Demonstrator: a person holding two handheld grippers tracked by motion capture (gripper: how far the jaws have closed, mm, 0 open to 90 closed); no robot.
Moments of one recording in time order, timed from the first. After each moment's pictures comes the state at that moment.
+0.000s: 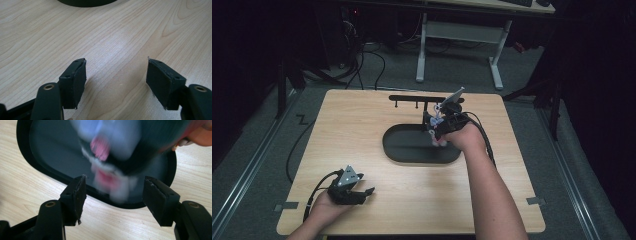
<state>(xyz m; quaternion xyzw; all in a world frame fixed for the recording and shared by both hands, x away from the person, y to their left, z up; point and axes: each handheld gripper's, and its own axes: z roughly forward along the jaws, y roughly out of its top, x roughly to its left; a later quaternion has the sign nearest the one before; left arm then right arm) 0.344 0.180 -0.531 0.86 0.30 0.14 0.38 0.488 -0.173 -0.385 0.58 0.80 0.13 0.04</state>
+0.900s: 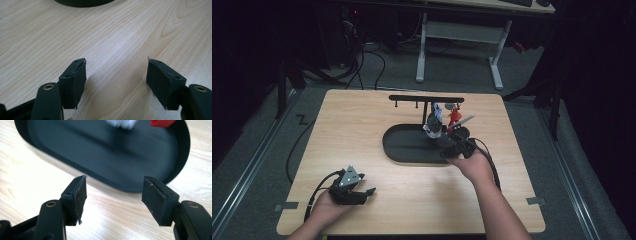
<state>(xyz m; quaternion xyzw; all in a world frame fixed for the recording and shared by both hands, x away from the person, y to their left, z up) 0.344 0.176 -0.532 0.86 0.30 0.14 0.38 0.421 -0.194 -0.428 0.55 0.81 0.20 0.08</state>
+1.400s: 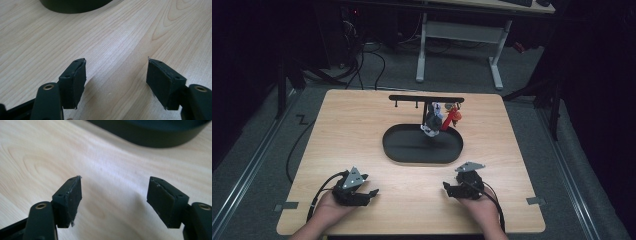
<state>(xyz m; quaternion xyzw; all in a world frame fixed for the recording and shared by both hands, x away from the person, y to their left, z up) 0.341 0.166 -0.531 0.87 0.28 0.15 0.39 0.329 -0.221 -0.514 0.47 0.81 0.29 0.17</state>
